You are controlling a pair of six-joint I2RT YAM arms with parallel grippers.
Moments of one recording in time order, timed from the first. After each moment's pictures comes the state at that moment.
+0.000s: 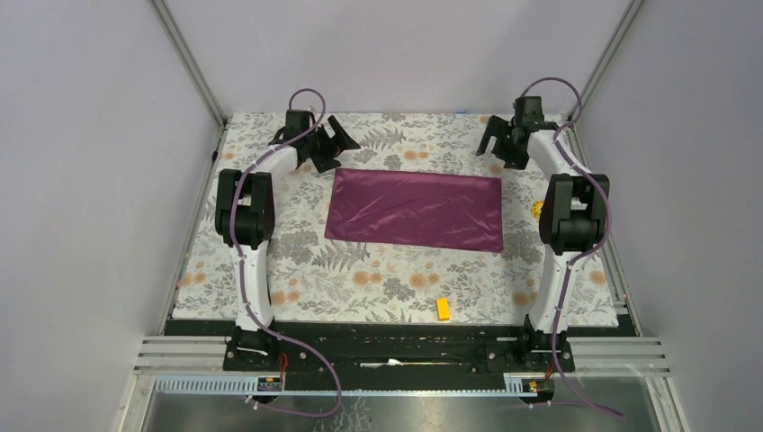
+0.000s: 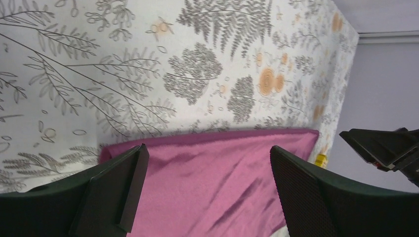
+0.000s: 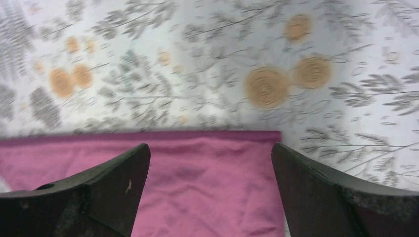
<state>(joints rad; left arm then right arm) -0.12 2.24 1.69 -0.16 0.47 -0.74 -0.01 2.14 1.75 -0.57 -0.12 0.36</state>
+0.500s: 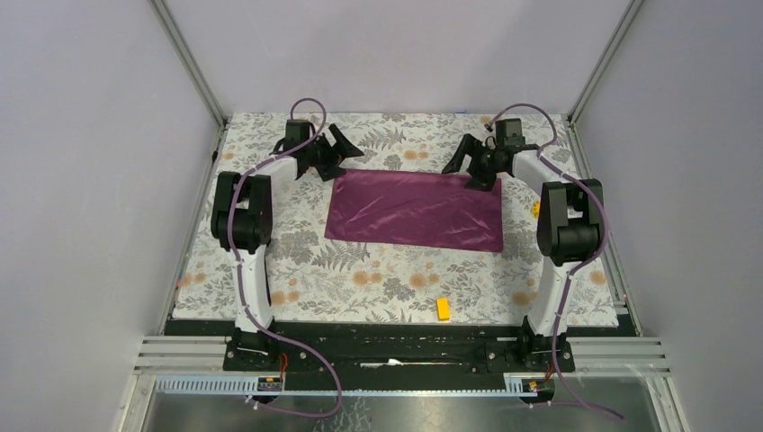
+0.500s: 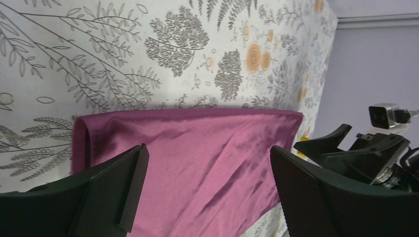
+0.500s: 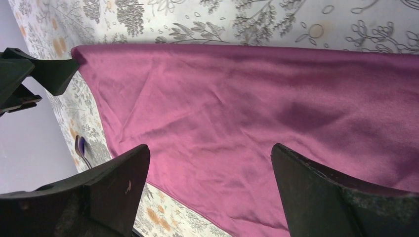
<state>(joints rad) -0.12 2.15 1.51 -0.01 0.56 -0.82 0.09 2.01 1.46 -0.38 -0.49 0.52</state>
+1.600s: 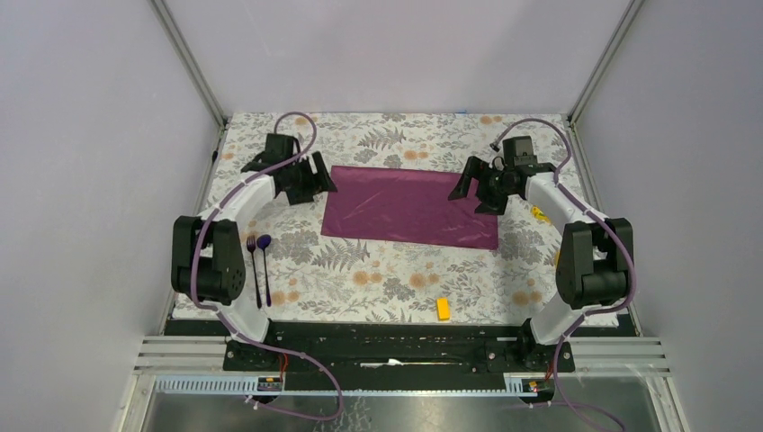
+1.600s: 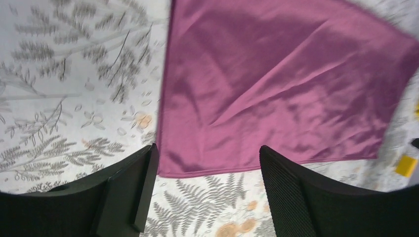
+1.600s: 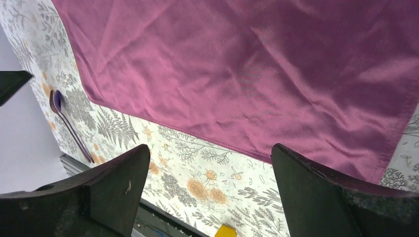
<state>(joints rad) -0.12 1.66 1.23 -0.44 0.29 -0.48 0.10 1.66 1.17 -0.53 -0.44 0.46</state>
